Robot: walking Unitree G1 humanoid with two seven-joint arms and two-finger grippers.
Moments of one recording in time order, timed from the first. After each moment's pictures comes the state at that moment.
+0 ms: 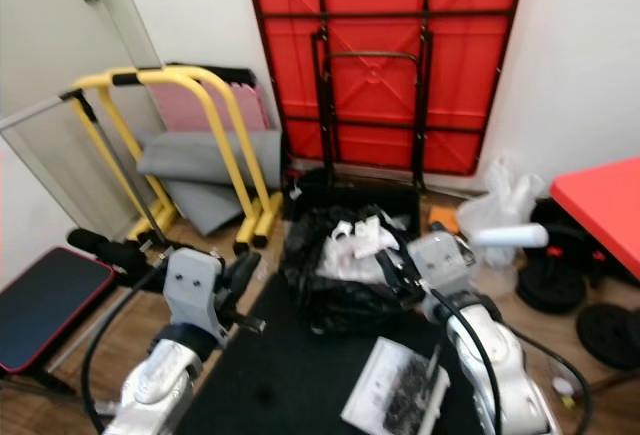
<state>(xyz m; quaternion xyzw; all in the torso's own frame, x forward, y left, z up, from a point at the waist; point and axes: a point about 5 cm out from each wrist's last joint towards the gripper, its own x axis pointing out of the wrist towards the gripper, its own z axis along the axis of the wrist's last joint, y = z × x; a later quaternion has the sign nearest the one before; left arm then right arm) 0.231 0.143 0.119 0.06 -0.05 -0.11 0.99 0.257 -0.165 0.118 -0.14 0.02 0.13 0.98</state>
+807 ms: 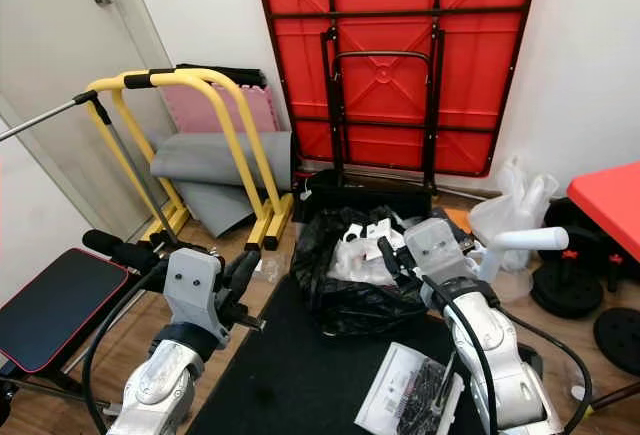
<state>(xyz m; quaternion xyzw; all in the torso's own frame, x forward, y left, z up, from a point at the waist) 0.234 0.145 0.123 0.06 -0.06 -0.11 0.99 0.269 -0.161 0.130 -0.17 0.01 0.11 0.98</state>
